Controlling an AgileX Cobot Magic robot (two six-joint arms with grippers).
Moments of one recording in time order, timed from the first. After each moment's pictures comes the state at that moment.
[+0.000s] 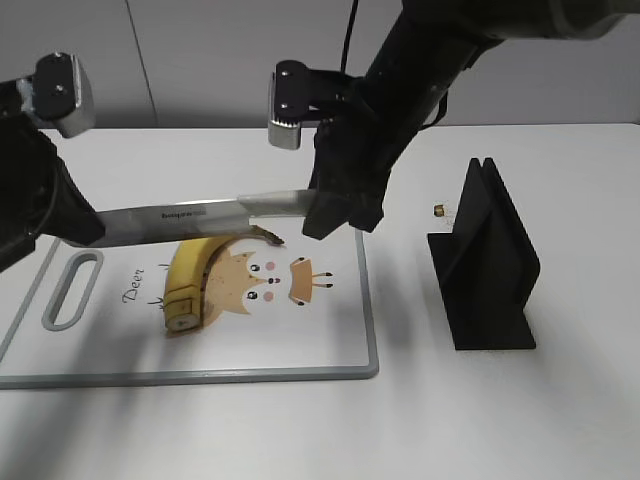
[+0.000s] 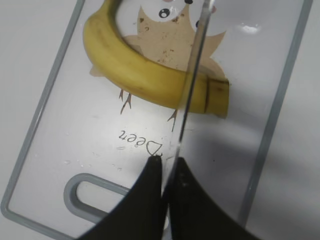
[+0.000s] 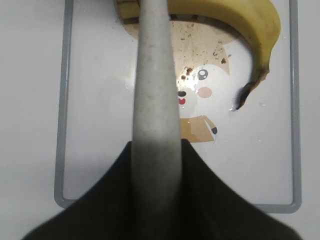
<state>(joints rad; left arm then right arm) -0.11 1.60 -1.06 -0.56 0.87 1.50 0.51 2.05 -1.61 0.46 0.99 -1.25</state>
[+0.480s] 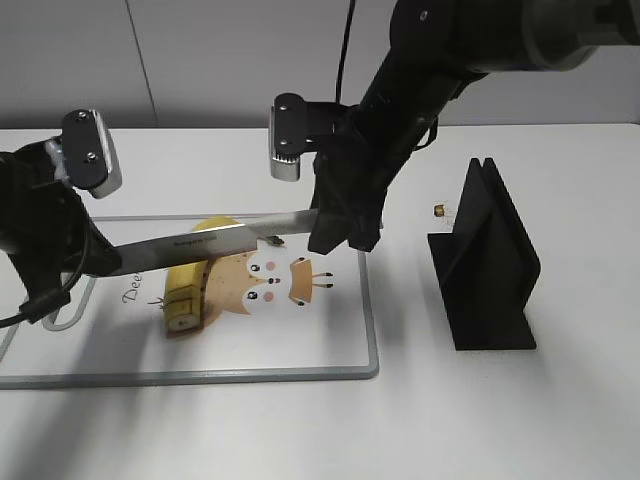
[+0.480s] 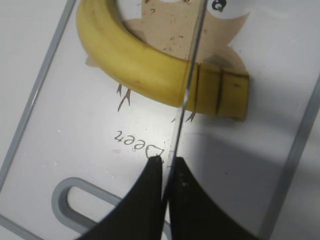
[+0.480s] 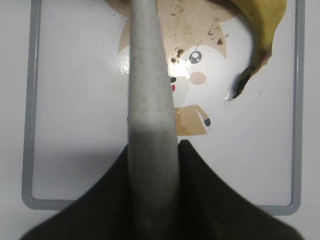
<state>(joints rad) -0.20 1.60 -0.85 -0.56 0.53 1.49 0.51 2.10 -1.57 0.43 0.88 -1.28</state>
